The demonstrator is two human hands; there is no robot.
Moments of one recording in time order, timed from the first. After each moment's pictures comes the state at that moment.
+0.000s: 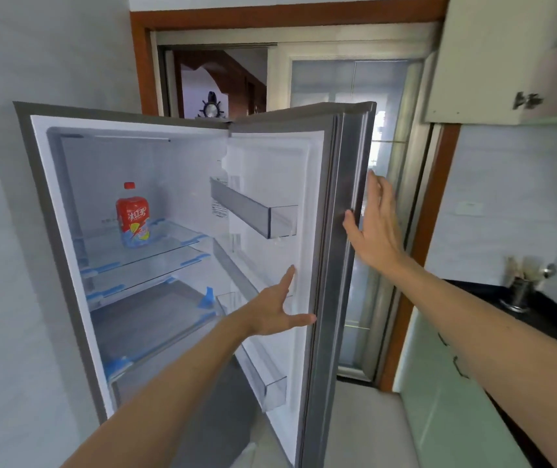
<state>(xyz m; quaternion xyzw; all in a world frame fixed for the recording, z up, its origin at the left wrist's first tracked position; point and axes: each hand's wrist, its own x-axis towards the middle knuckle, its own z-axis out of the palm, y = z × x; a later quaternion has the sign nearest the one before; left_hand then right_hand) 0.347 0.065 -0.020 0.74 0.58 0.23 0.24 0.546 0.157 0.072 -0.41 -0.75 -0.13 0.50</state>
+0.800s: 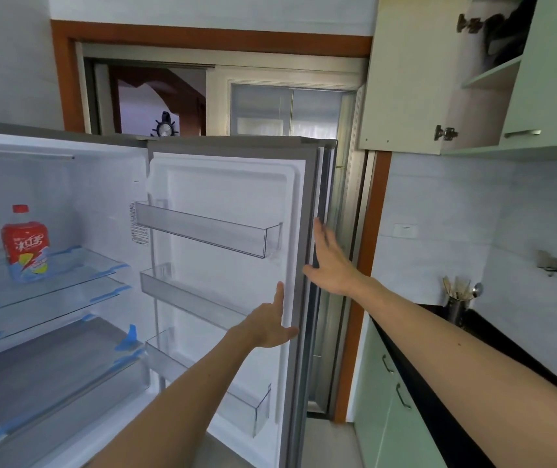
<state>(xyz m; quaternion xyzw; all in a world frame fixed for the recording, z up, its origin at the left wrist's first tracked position) 0.492 0.198 -0.018 0.76 0.60 0.16 0.19 0.650 0.238 0.068 -0.50 -0.82 0.08 0.27</state>
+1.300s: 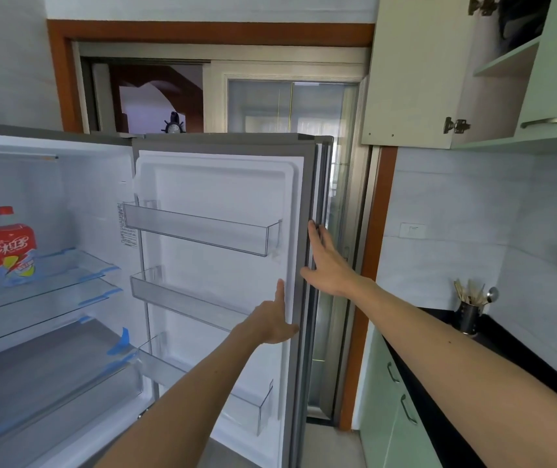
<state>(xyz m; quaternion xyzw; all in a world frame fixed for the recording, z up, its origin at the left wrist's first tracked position) 0.534 0.253 -0.020 0.73 0.64 0.16 0.17 0.679 0.294 0.061 -0.49 -0.83 0.09 0.24</state>
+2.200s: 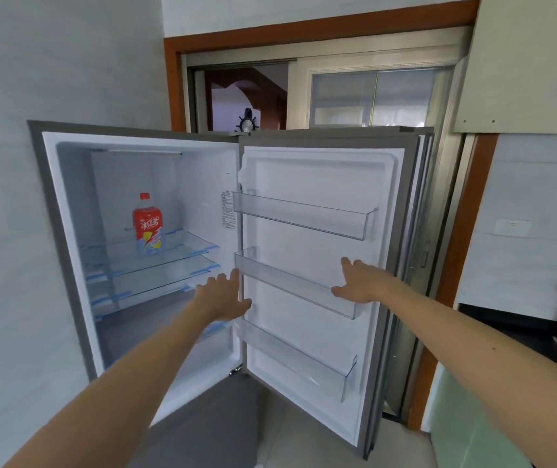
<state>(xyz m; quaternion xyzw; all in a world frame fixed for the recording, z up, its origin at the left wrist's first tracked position) 0.307 0.124 -0.011 0.59 0.81 0.05 -0.01 0.573 0.230 0.036 -0.53 -0.84 0.01 -0.02</state>
